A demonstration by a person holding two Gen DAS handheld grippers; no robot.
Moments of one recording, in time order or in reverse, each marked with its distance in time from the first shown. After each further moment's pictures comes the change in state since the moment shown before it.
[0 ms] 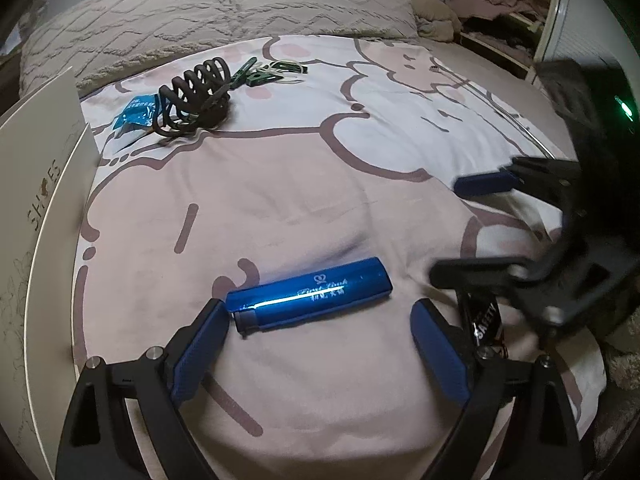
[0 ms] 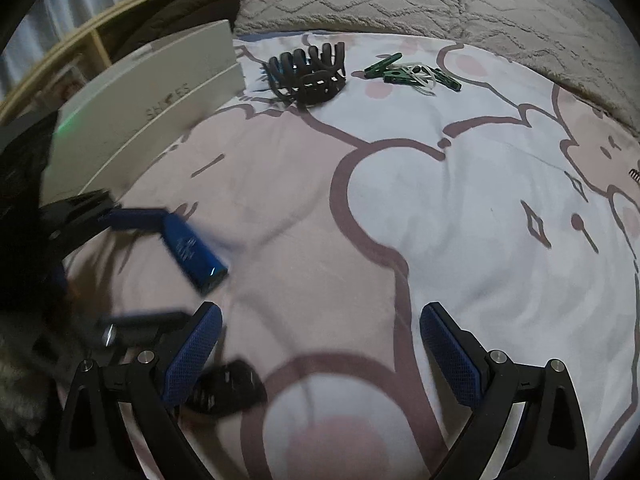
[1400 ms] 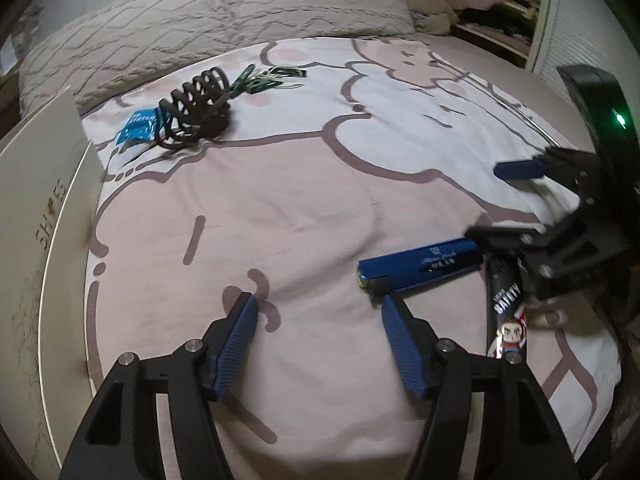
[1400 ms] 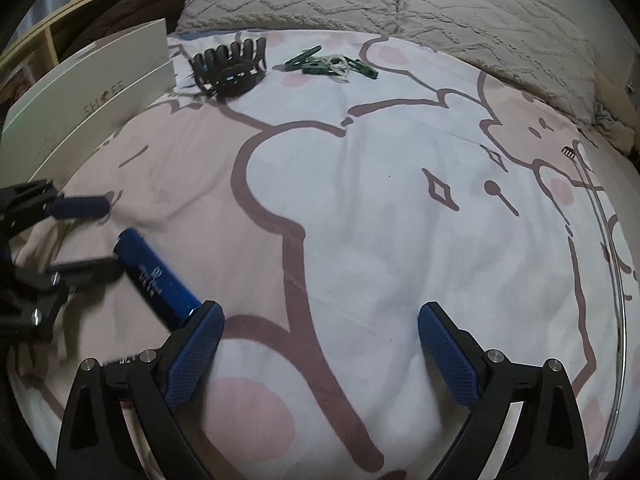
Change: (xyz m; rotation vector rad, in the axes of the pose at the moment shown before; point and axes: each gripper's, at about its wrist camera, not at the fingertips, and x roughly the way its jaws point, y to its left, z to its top) left arm 0.002 -0.001 0.003 0.057 0.000 0.038; right arm -0.005 -0.014 -0.013 0.054 0.017 -0.260
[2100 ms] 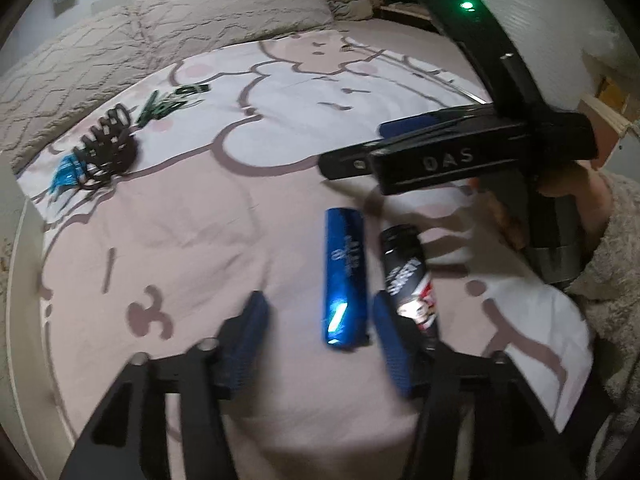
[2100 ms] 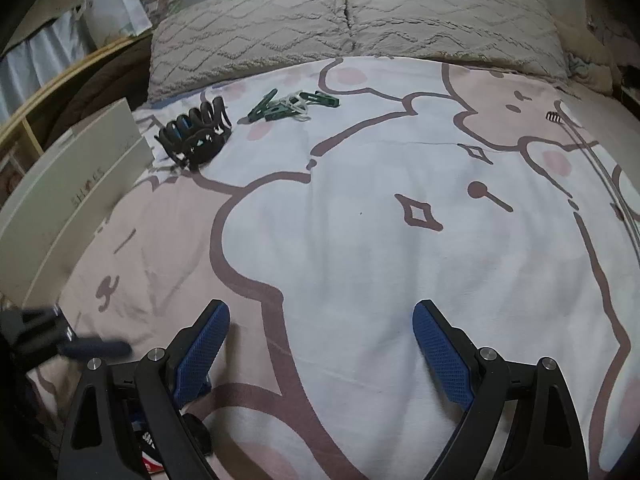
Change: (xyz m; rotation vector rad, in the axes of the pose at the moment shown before) left arm -0.007 -0.049 -0.005 0.196 0.011 -0.128; right arm 0.005 -0.025 0.014 0.238 -0.127 0.061
